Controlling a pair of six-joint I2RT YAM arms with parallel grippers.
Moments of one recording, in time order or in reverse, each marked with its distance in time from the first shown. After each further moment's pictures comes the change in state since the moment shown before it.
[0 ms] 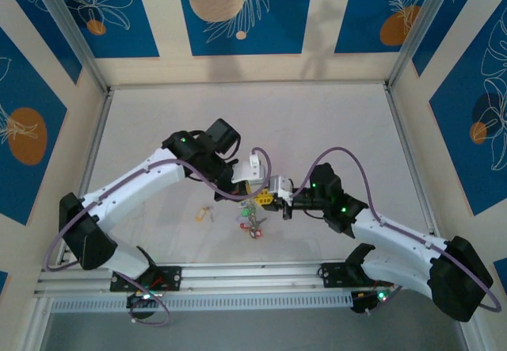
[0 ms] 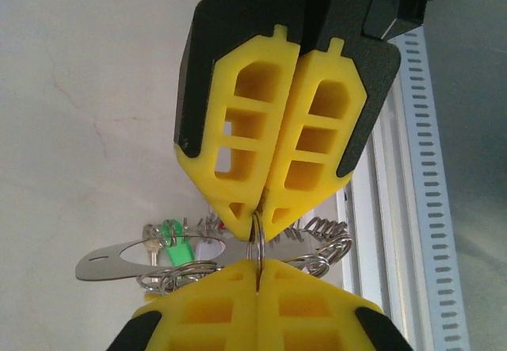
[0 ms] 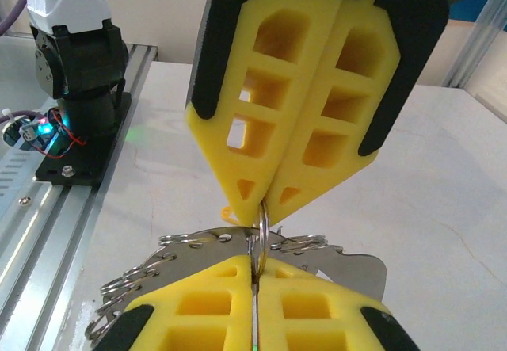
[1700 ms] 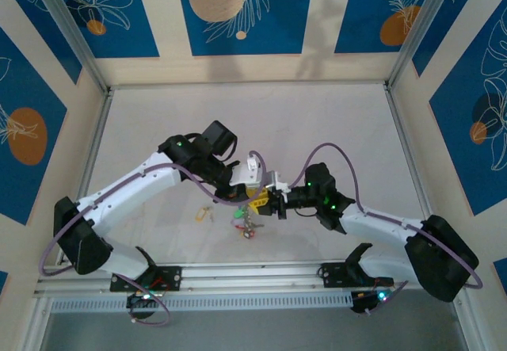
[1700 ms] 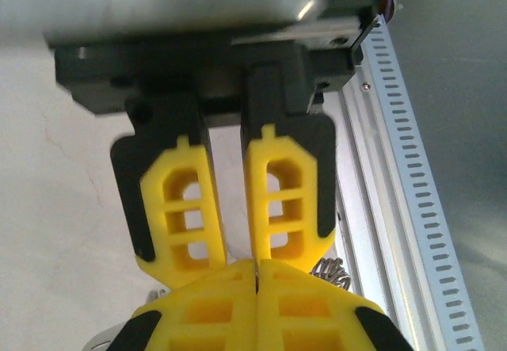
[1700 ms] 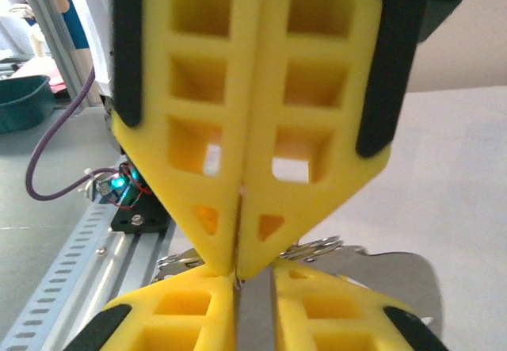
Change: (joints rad) left arm 0.005 -0.052 -0.068 0.092 0.091 0.081; right arm -0.006 0.188 -0.038 0.330 -0.181 0.277
